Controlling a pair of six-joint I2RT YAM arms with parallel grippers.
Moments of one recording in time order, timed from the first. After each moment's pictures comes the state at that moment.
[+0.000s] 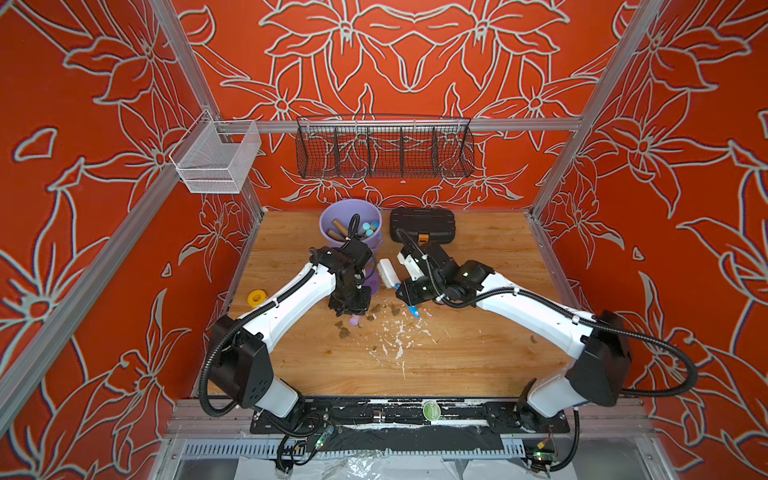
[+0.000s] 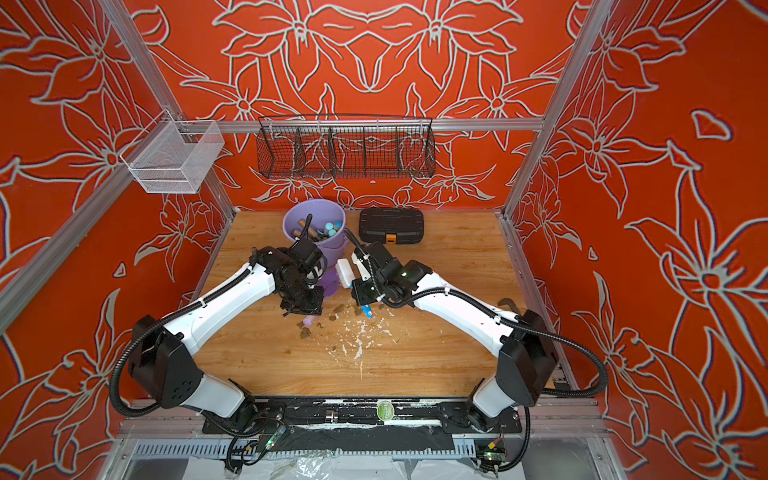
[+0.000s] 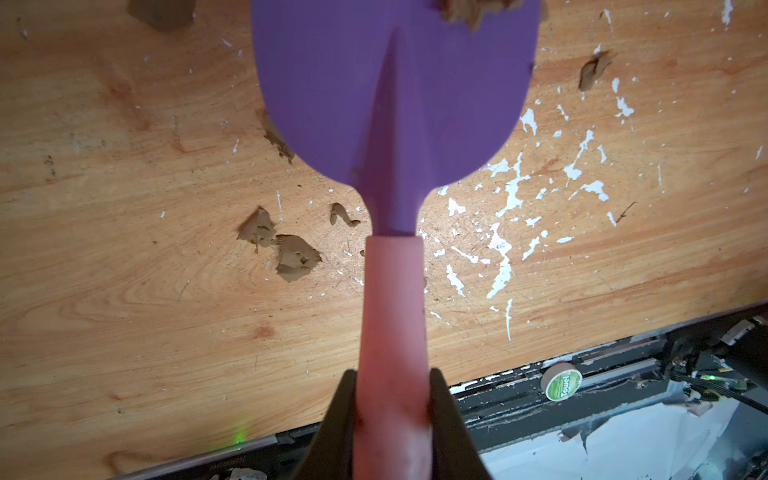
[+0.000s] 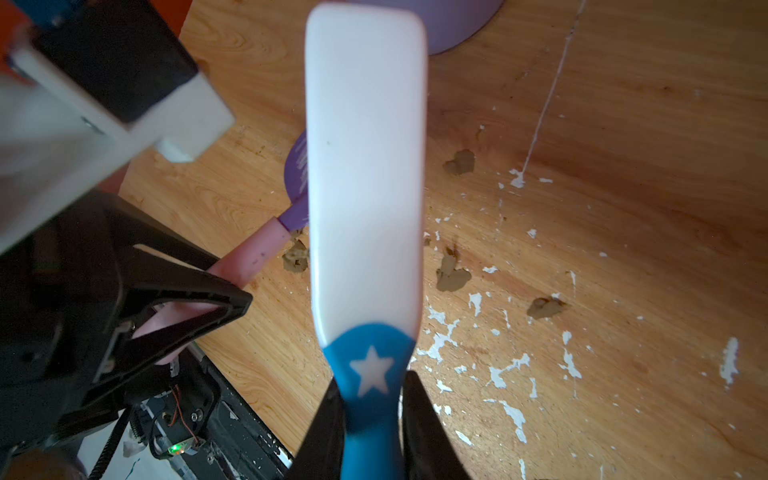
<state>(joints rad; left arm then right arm) -0.48 1.52 1.31 -1.21 0.14 -0.41 0.82 1.57 1.34 -0.66 -0.15 0.47</state>
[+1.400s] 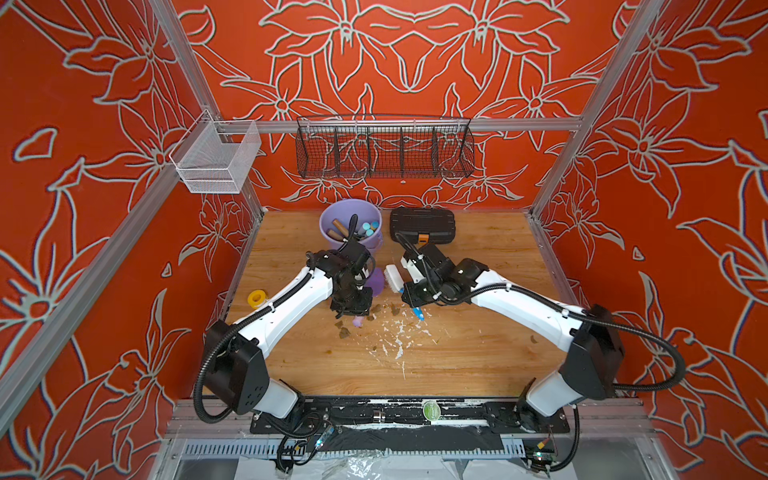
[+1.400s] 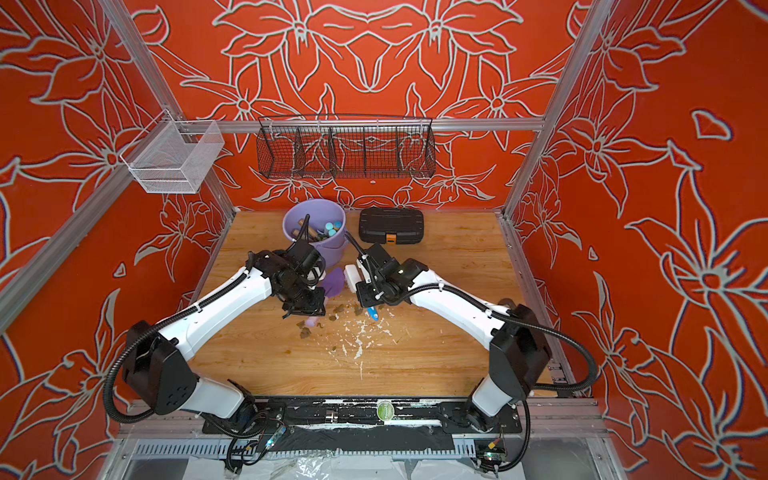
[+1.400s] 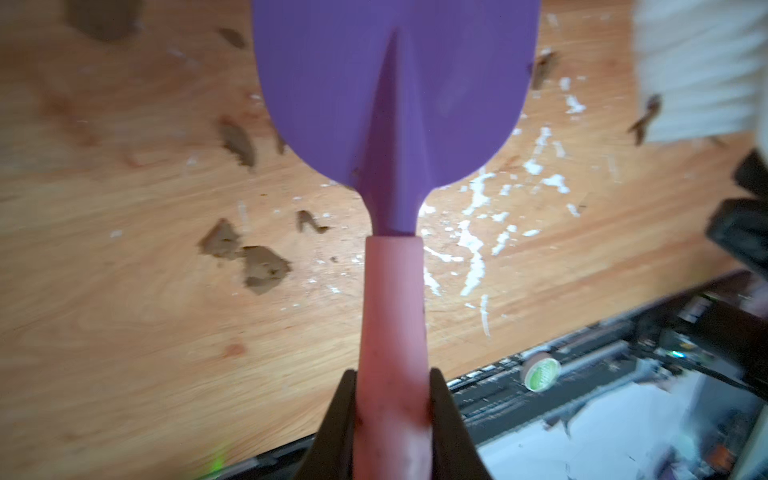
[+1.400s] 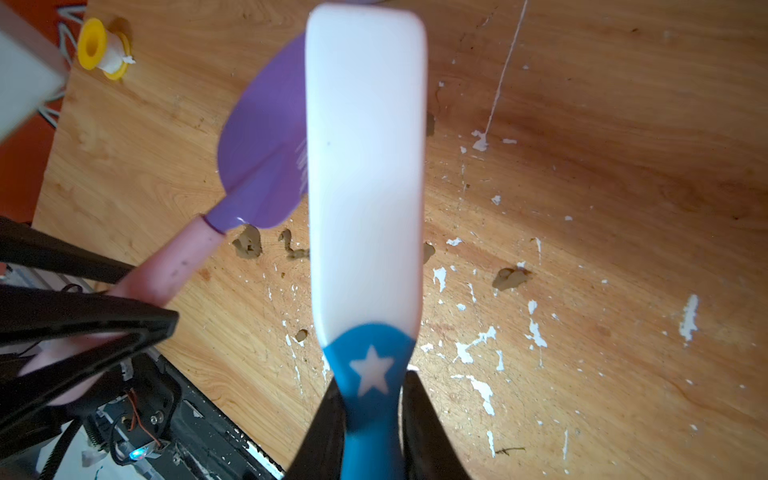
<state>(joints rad) -0.45 1.46 1.24 -1.11 0.31 -0.38 0.78 1.54 1.29 -0.73 -0.10 0.48</state>
